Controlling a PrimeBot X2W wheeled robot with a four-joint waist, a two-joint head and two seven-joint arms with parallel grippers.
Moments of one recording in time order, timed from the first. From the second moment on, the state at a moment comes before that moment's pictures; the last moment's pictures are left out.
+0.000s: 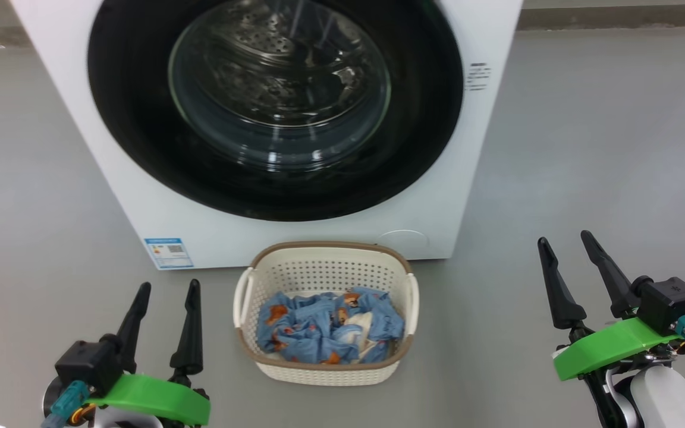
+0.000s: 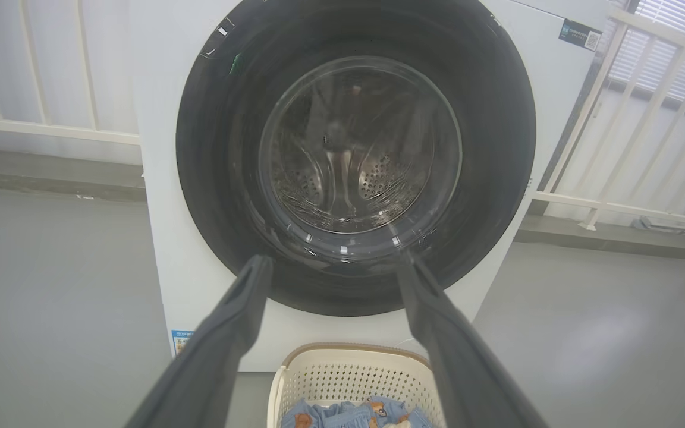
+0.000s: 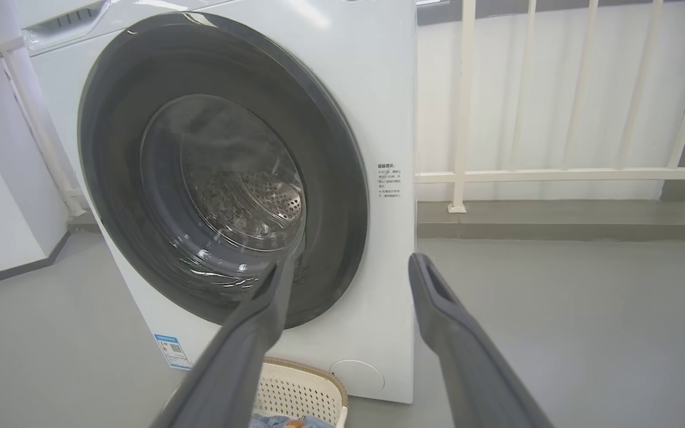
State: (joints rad) left arm -0.19 0.20 -0.27 0.30 -0.51 -0.01 -0.25; right arm -0.18 -0.19 0.13 0.30 0.35 0.12 -0.25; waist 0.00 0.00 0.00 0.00
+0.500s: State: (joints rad) left arm -0.19 0.19 -0.25 0.28 -0.52 -0.04 -0.25; right arm -0.18 -0.19 0.12 0.30 0.36 0.12 -0.25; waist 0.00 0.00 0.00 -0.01
